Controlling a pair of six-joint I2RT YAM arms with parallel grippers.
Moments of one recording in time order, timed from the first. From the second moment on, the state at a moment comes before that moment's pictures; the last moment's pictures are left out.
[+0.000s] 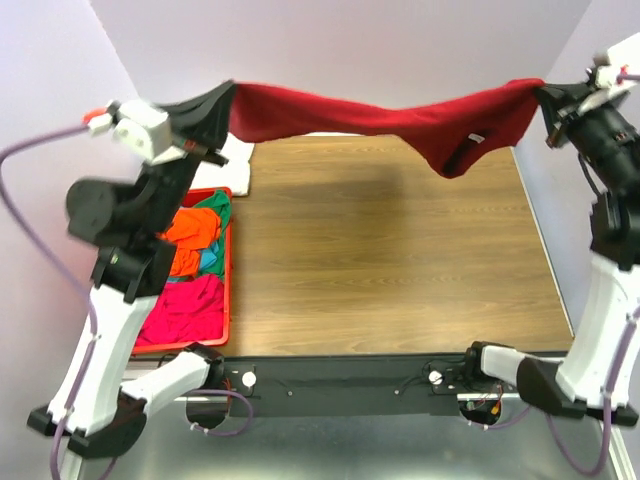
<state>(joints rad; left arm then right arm) -0.43 1.03 1.53 0.12 0.17 0.00 -0.15 1.24 2.02 -0.64 -0.54 -0.32</state>
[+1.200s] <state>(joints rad) -0.27 1.84 1.43 0.15 0.21 -0.21 -0.15 1.69 1.43 -0.44 -0.44 -0.37</state>
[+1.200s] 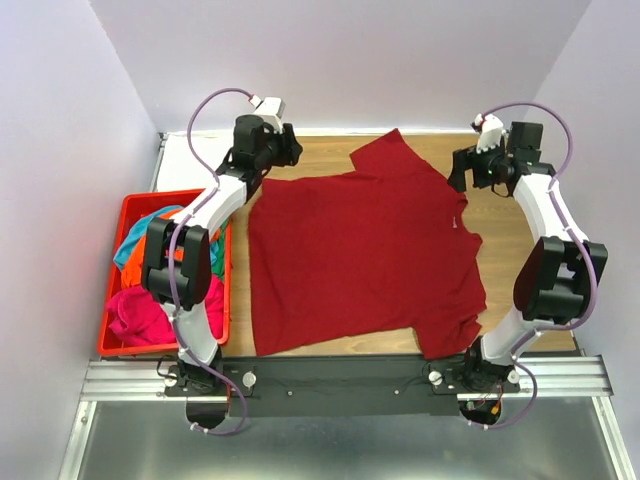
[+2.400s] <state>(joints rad) -0.32 0.89 0.81 0.01 0.02 -0.06 -0.15 1.86 1.26 -0.66 -0.40 -0.54</state>
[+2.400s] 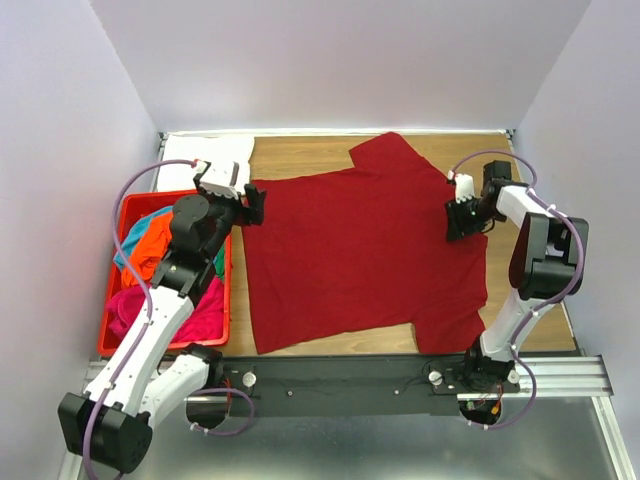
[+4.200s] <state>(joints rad) -0.21 2.08 1.43 -0.19 0.22 -0.20 -0.21 1.63 1.27 -0.75 -0.74 -0.47</state>
